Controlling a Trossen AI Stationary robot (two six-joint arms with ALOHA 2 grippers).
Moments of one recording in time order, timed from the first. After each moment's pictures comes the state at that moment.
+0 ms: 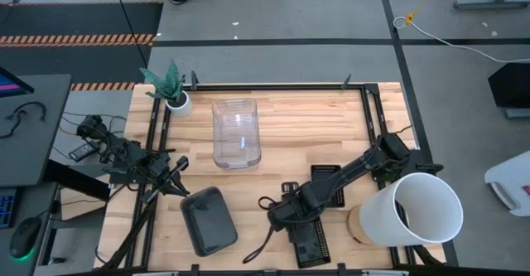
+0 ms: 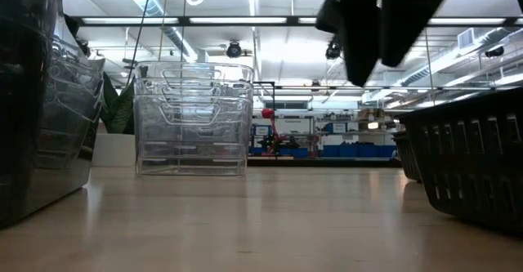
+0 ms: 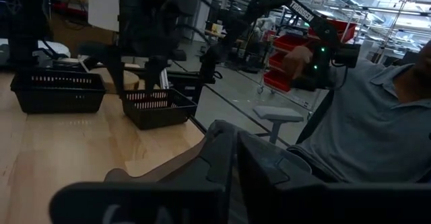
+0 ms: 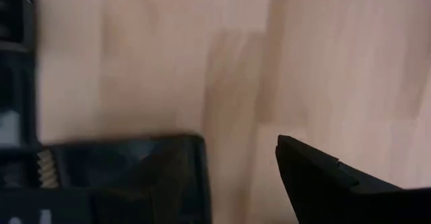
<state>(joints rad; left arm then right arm) -0.57 0.01 0.07 -0.01 0.00 -0.25 0.47 2.03 1.69 -0.99 0.05 0.40</state>
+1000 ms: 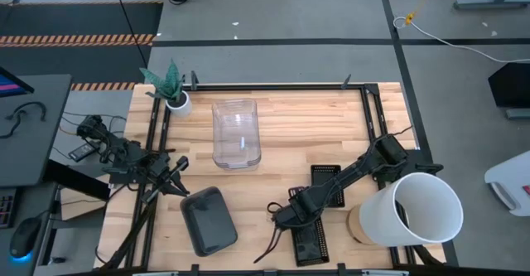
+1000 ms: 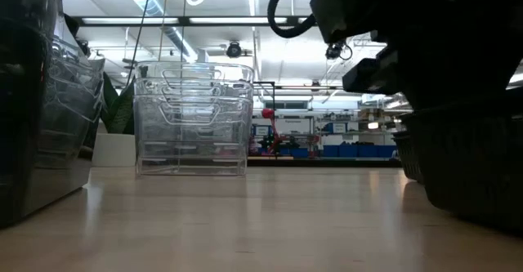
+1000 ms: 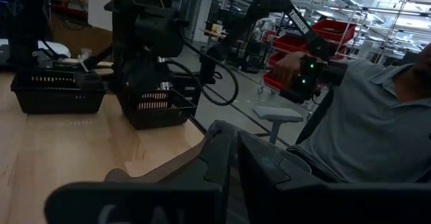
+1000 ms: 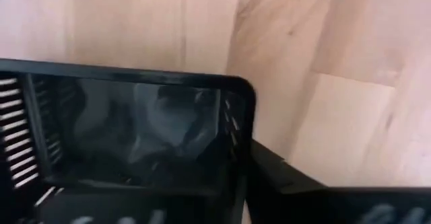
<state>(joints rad) -0.57 0.01 0.07 -0.01 0.00 -0.25 0.48 2.06 1.52 -0.93 -0.10 0.34</state>
